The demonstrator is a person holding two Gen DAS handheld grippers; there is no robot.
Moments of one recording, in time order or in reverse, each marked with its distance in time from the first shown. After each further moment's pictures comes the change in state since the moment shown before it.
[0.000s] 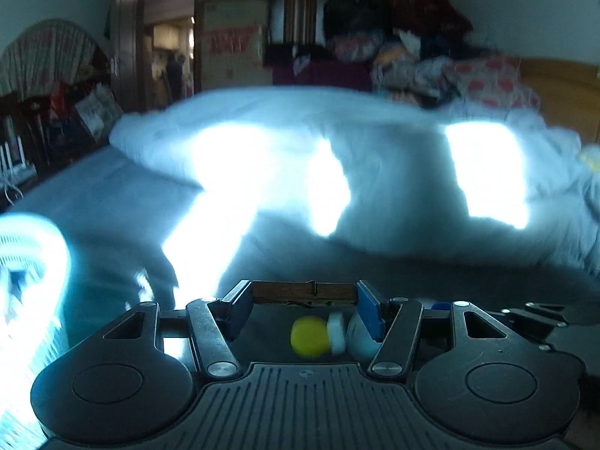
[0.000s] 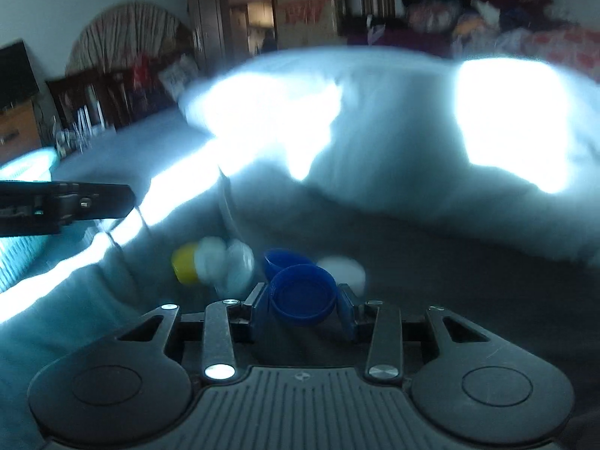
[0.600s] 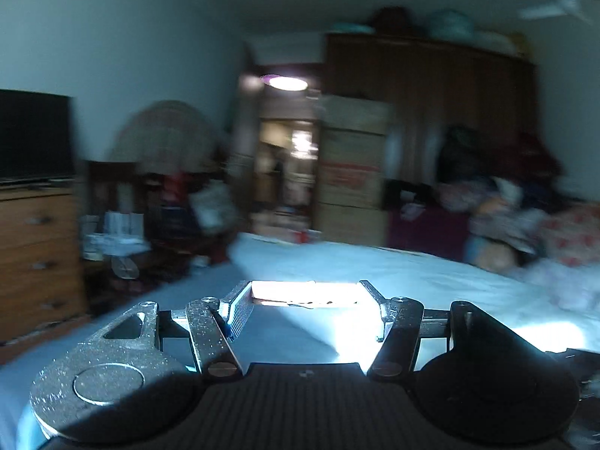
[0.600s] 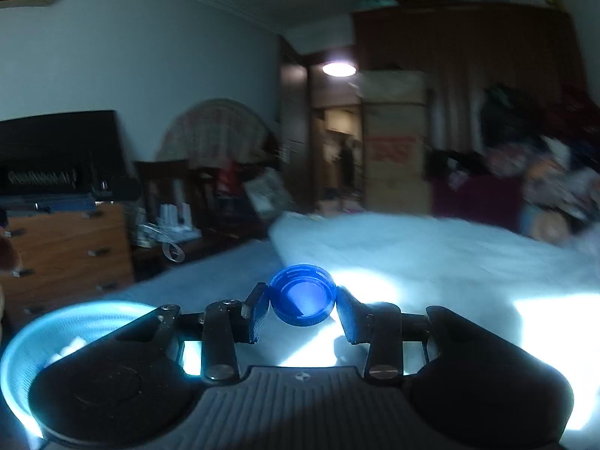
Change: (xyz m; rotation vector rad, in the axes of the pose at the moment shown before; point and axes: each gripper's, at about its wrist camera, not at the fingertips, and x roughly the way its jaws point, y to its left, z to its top) left arm -0.172 0.128 0.135 -0.194 -0.344 0.339; right arm -0.116 0.139 0.170 -0.153 -0.329 0.237
